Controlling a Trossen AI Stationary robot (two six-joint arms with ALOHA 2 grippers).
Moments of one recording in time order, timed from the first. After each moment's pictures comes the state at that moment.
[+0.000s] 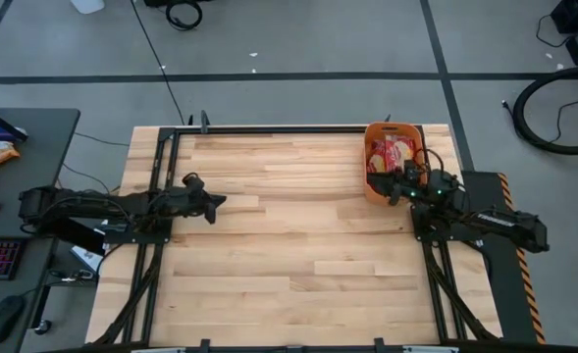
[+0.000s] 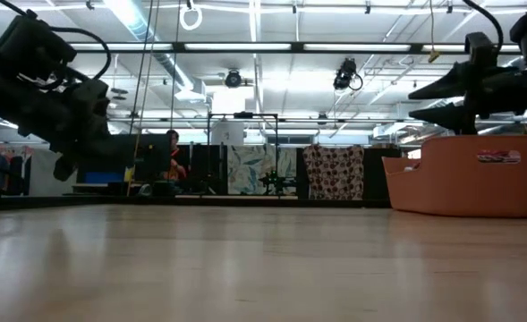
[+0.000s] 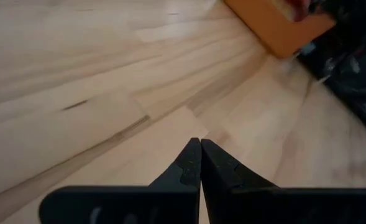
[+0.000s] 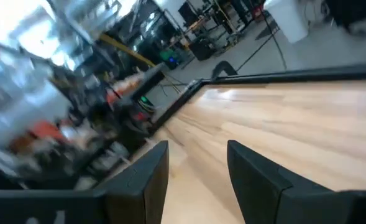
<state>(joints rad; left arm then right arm) 0.10 0.58 0.01 0.13 -0.29 -0.76 -0.38 0.03 0.01 0.02 0.02 0.71</state>
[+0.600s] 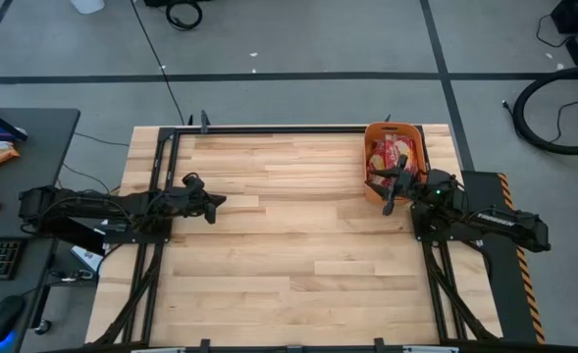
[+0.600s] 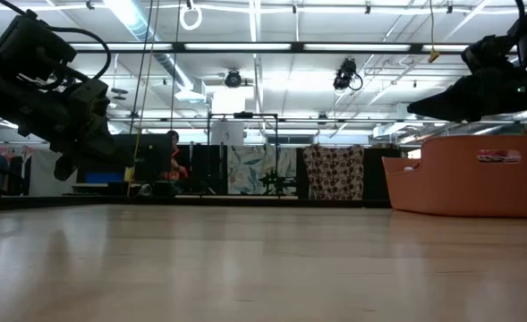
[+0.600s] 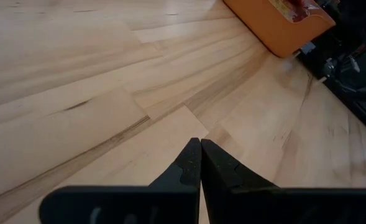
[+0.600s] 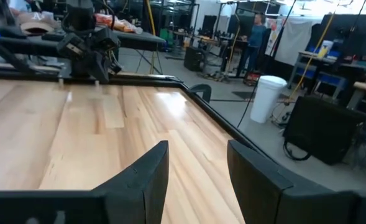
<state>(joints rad) 0.10 0.58 0.01 0.13 -0.29 -0.75 -0.38 0.05 0.01 0.02 0.00 -0.18</state>
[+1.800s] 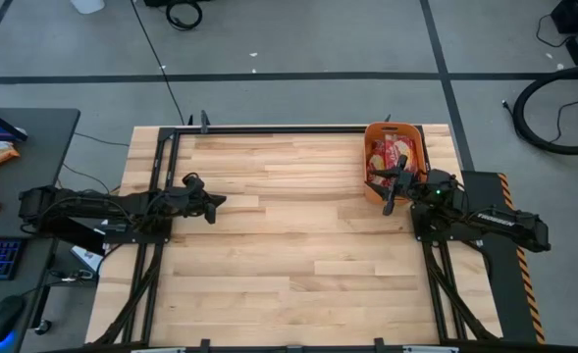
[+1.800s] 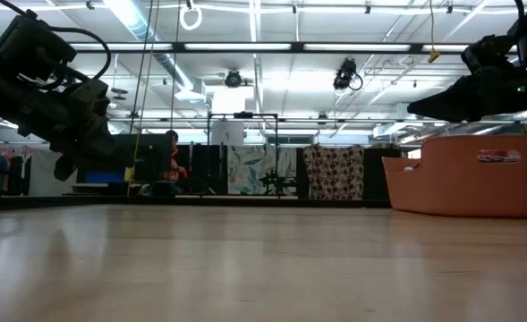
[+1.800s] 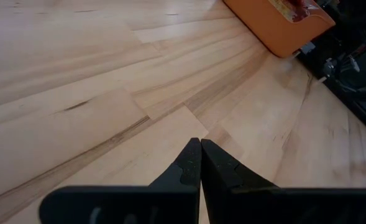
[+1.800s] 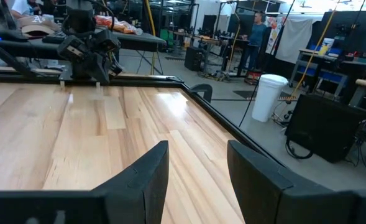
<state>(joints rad) 0.10 0.58 0.01 0.13 -0.29 -0.75 -0.38 0.05 0.01 0.02 0.00 -0.16</state>
